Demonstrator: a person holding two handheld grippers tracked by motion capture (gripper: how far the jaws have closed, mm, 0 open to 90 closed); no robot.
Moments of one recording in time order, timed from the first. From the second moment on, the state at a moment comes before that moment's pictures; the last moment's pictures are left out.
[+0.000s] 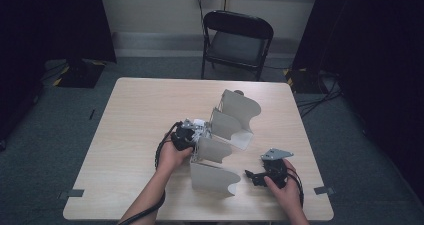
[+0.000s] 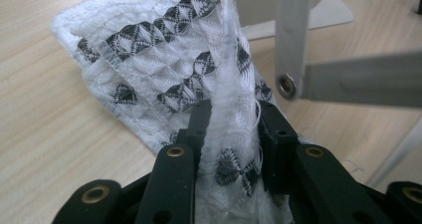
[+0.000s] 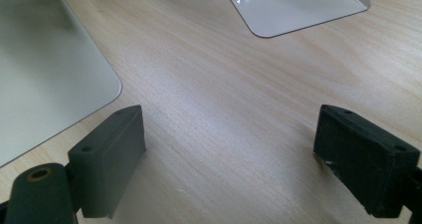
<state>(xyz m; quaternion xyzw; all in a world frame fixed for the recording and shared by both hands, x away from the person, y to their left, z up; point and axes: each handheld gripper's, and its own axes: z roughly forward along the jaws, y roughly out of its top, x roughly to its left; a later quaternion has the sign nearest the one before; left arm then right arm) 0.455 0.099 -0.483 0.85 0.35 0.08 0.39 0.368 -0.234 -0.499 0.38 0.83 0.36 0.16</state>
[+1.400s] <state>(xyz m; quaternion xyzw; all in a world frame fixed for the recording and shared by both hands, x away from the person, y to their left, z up) 0.419 0.122 -0.449 0.84 0.33 0.09 0.41 0.368 -0.234 -0.499 0.38 0.83 0.36 0.17</state>
